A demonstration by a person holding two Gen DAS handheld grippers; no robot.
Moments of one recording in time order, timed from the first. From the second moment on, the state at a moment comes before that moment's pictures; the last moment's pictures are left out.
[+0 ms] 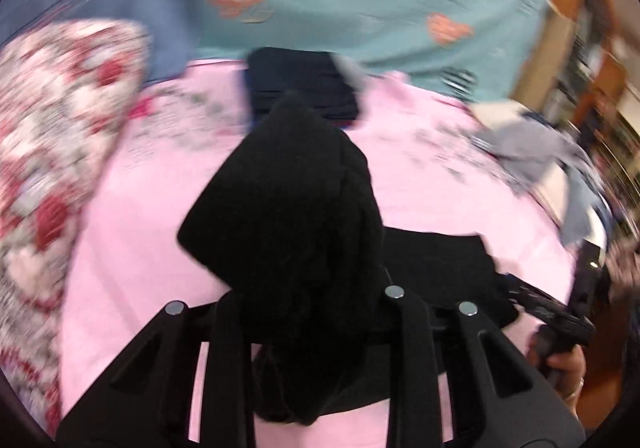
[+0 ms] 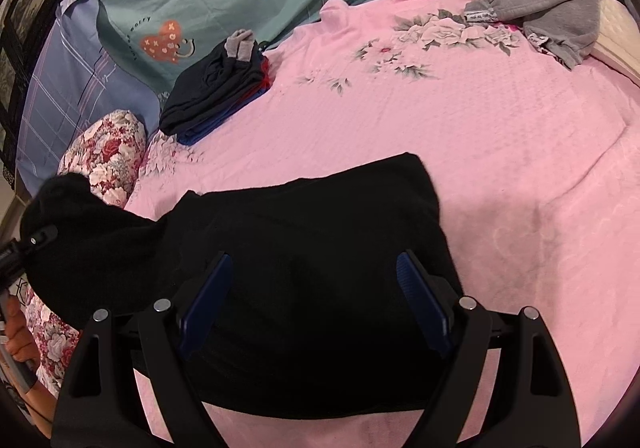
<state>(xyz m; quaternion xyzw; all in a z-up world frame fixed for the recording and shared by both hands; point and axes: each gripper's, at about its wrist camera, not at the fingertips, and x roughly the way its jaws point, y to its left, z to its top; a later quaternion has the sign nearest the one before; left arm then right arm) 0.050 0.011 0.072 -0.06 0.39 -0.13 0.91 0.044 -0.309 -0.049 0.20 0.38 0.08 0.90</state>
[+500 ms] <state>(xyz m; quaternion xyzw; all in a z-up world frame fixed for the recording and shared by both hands) 0.080 -0.088 -0.023 -0.08 0.53 -0.29 0.79 0.042 -0.314 -0.046 0.20 0.40 0.07 0.89</state>
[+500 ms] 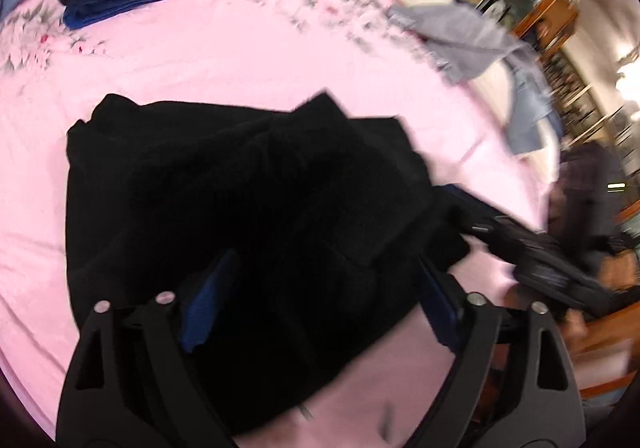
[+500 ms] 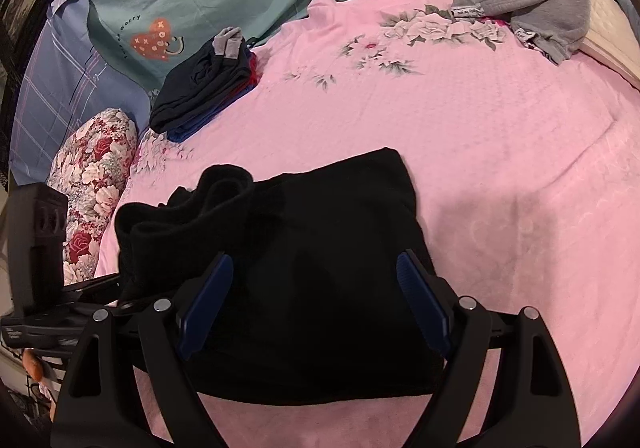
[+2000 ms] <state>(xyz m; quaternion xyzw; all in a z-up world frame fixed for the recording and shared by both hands) 0.077 0.030 -0.055 -0.12 0.51 -0.06 0.85 0.060 -0.219 0.002 0.14 0.38 0.24 0.88</state>
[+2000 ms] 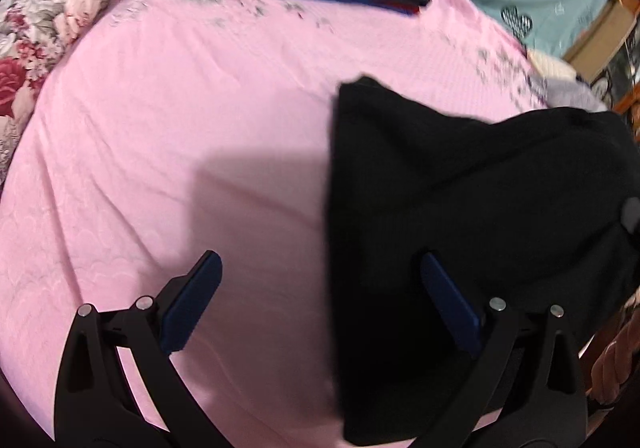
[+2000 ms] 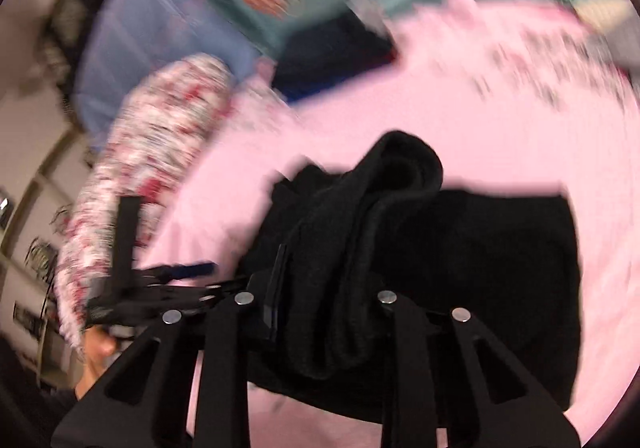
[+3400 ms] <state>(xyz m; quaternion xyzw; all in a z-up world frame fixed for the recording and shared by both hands) 0.182 -0.031 -0.065 -0.10 0.54 -0.06 0.83 0.067 -0.340 -0.035 0.12 0.40 0.10 0.90</state>
